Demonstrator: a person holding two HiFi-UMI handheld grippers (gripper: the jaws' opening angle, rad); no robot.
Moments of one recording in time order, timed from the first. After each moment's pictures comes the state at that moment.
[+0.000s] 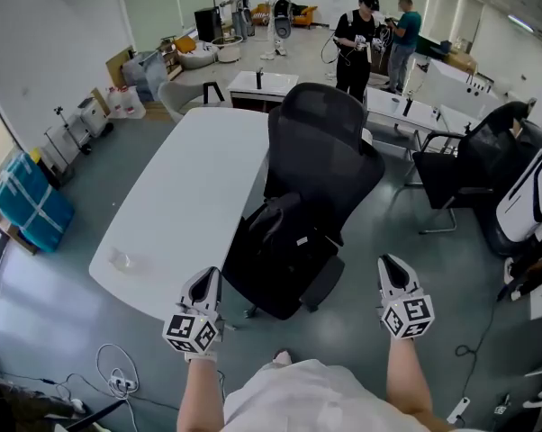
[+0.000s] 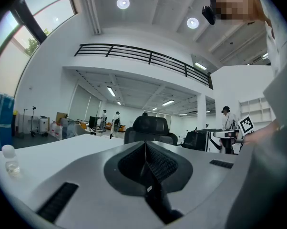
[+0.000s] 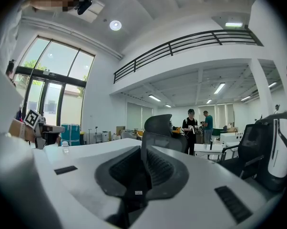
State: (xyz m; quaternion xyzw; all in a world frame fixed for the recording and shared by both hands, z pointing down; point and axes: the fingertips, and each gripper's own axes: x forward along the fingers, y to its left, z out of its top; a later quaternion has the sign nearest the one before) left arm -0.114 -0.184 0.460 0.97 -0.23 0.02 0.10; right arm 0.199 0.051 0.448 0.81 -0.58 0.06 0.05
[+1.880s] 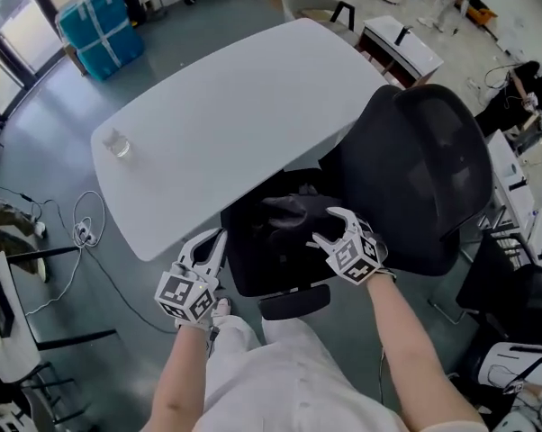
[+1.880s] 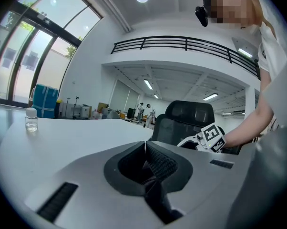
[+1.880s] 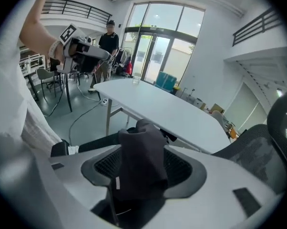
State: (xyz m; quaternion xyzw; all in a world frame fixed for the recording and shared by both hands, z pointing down) left arm -0.005 -0.250 0.561 0.87 -0.46 0.05 0.18; right arm 0.211 -0.280 0.674 0.26 -0.86 -0.02 0.44
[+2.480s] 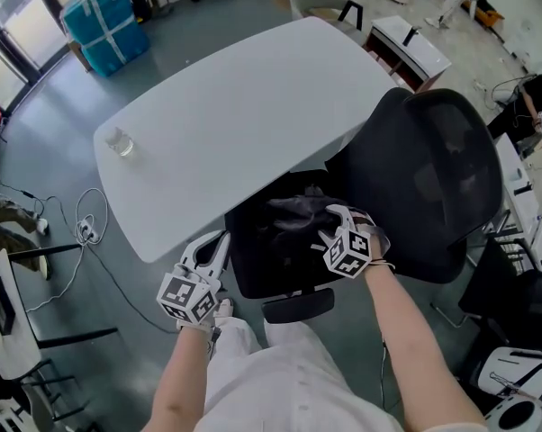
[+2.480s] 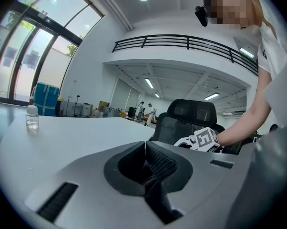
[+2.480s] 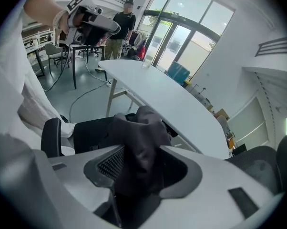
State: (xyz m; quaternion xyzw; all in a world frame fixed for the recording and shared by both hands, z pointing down) left arm -0.013 -0.254 0.572 0.86 -0.46 0.05 0.19; right arm 0.207 -0.303 0.716 0.21 -0.81 -0.08 0.54
